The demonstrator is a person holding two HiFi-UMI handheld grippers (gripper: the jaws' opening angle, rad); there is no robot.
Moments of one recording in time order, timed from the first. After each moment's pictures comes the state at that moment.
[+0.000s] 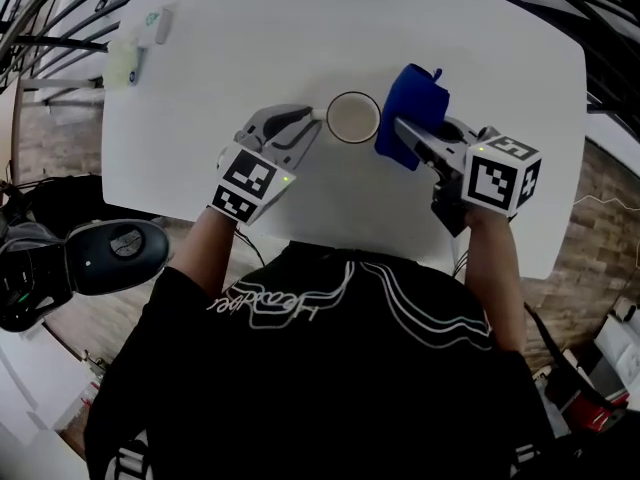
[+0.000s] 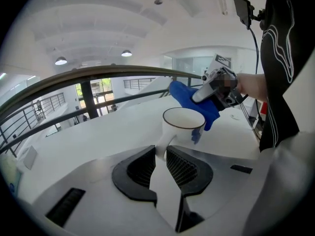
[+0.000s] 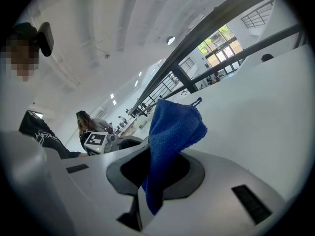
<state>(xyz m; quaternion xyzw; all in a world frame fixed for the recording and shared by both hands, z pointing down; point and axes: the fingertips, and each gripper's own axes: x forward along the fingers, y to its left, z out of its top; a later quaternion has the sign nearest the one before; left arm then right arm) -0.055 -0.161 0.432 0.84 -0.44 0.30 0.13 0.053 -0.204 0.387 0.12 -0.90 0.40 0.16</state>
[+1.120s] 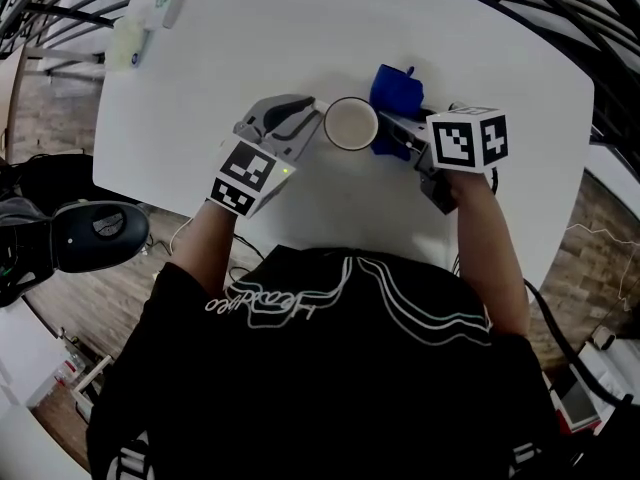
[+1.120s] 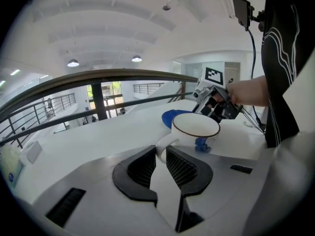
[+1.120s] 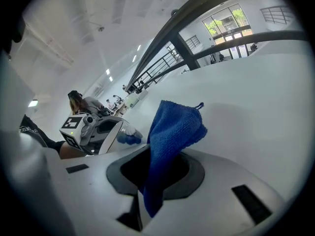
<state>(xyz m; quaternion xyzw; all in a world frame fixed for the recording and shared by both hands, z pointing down) -0.063 -0.186 0.430 0.82 -0.49 0.26 0.13 0.020 -0.227 0.454 0.07 -0.87 0.38 0.30</state>
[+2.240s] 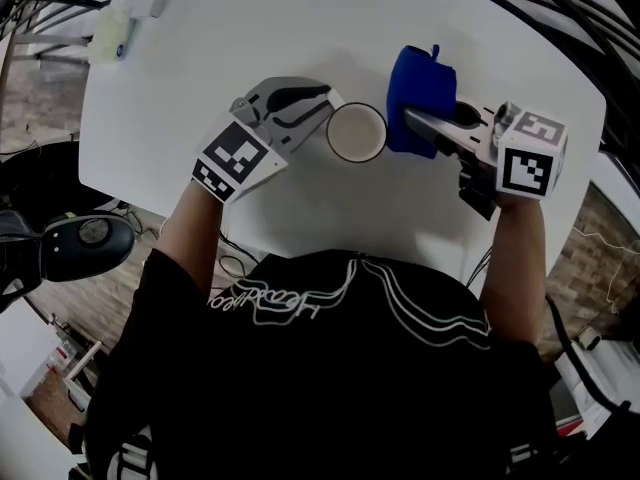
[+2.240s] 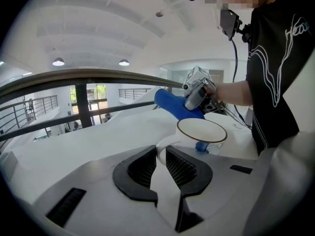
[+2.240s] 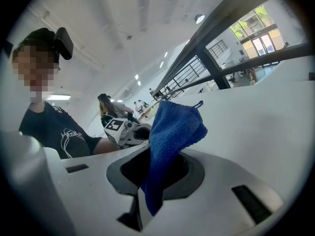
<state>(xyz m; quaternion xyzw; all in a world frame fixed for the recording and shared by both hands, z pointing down) -0.071 -0.220 0.433 0.87 -0.41 0.23 0.11 0.005 -0.252 0.391 -0.07 -0.91 0.34 0.22</state>
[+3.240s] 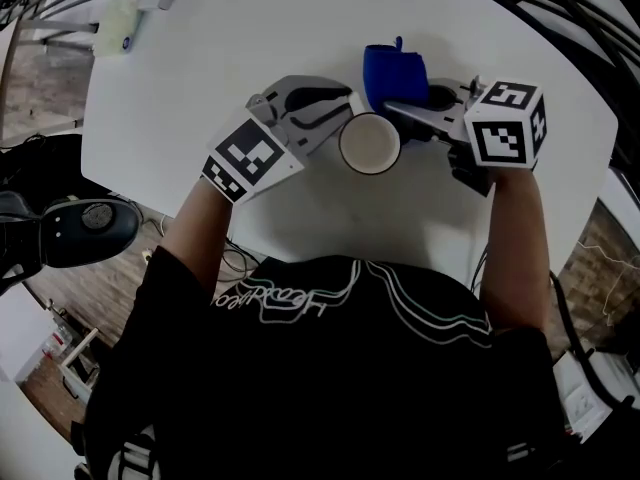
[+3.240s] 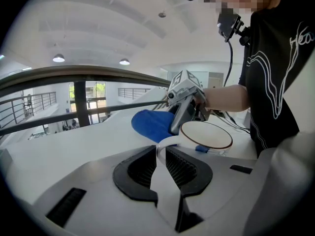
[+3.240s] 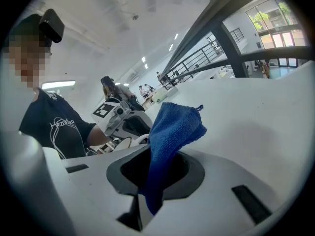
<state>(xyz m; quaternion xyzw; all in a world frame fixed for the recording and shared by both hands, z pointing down) -0.066 -0.226 0.432 0.88 -0.41 0.22 0.12 -0.045 -0.245 0.430 -0.14 -0.90 0.29 0.29</state>
